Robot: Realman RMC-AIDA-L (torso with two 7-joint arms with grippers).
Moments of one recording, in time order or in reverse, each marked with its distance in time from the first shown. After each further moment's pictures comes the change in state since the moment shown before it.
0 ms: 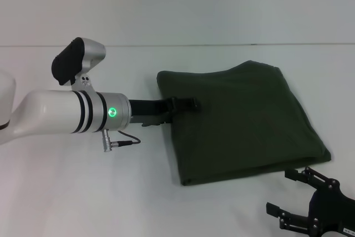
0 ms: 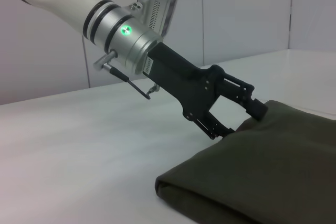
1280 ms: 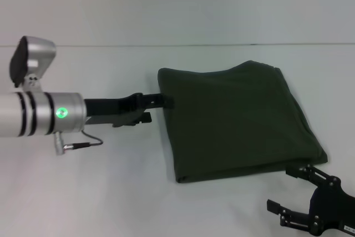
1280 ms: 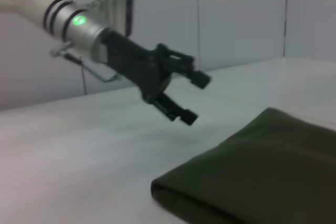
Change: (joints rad) left arm 0.120 0.064 -0.108 0.132 0.012 0.309 0.003; right arm 0.002 0.000 0.004 -0.001 0.010 -0.004 -0.002
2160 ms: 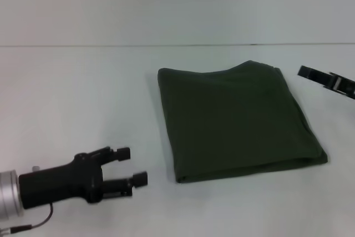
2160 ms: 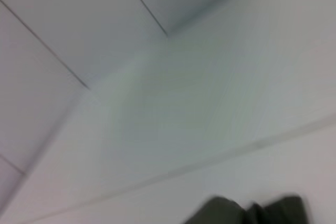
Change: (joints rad) left arm 0.298 -0.052 -0.276 0.110 0.015 0.537 0.982; right arm 0.231 -0.020 -0.016 -0.212 0.078 0.452 1.084
